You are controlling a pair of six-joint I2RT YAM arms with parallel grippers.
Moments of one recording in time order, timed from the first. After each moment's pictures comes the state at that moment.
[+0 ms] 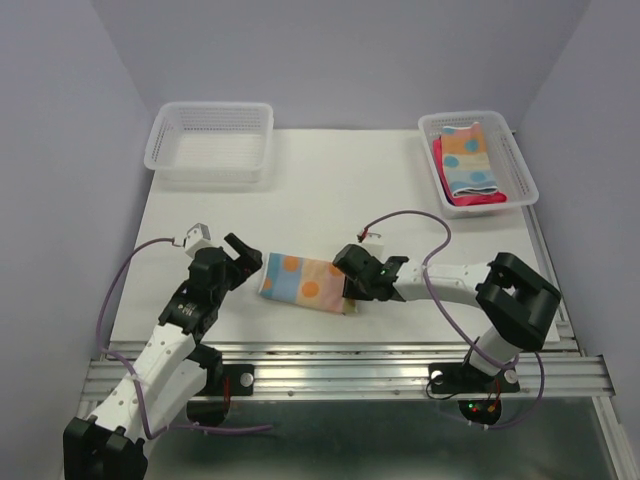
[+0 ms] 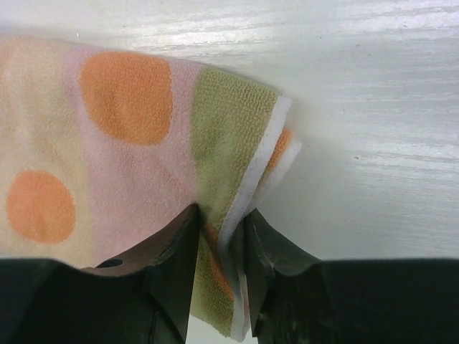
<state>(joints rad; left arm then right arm) -0.34 0.65 0.39 -0.28 -0.21 -0.85 0.96 1.62 0.87 -0.32 0.34 0.99</state>
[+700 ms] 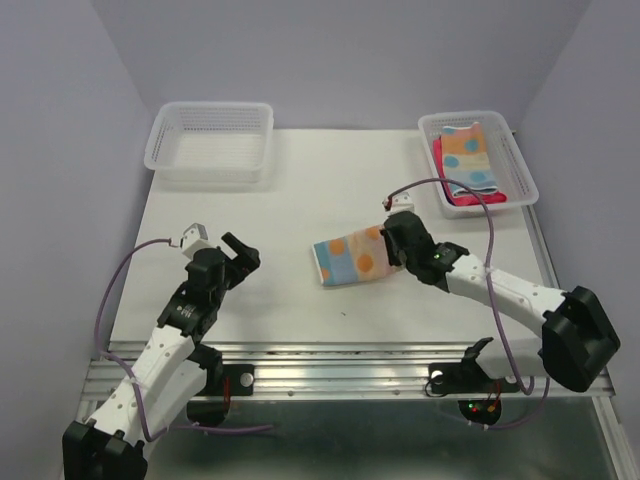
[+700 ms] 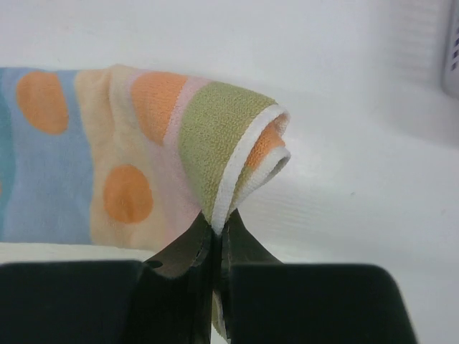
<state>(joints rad) -0.34 0.63 0.39 -0.28 -0.25 -0.84 0.72 1.31 0.80 -0.27 0.44 0.30</state>
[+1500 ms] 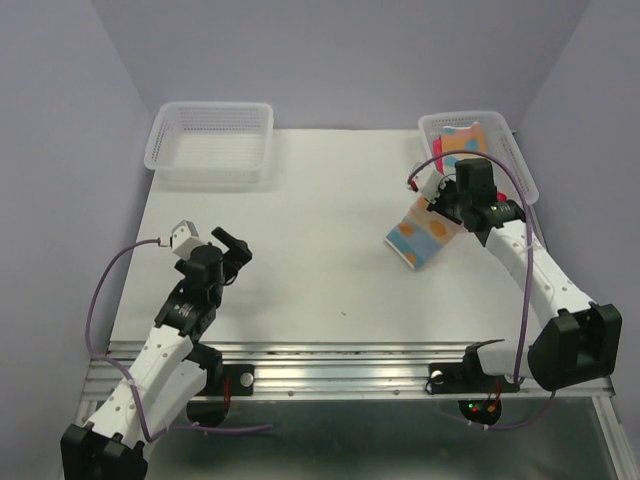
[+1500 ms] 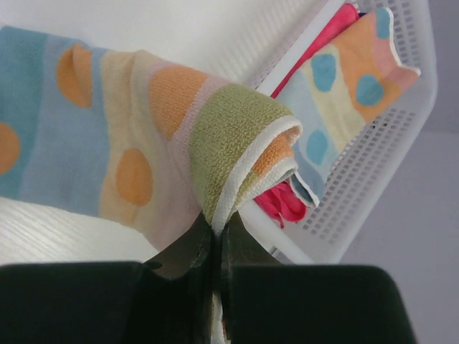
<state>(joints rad) -0.34 0.62 0.42 -0.29 -0.40 -0.84 0.22 1.29 1.09 -0.50 0.02 -0.86</state>
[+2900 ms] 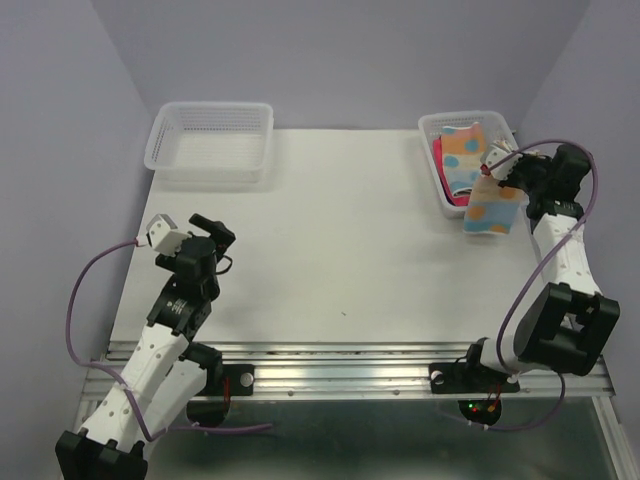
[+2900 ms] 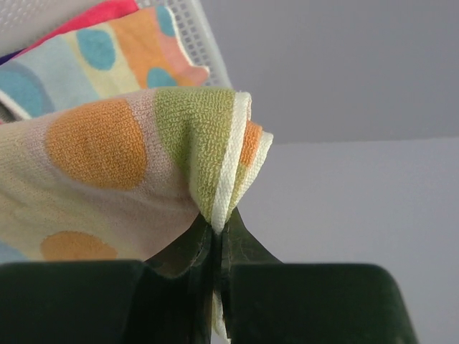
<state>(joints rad) -0.34 0.63 0.54 -0.29 -0.66 -0.86 -0.35 1.36 1.11 -0.10 -0.54 -1.36</state>
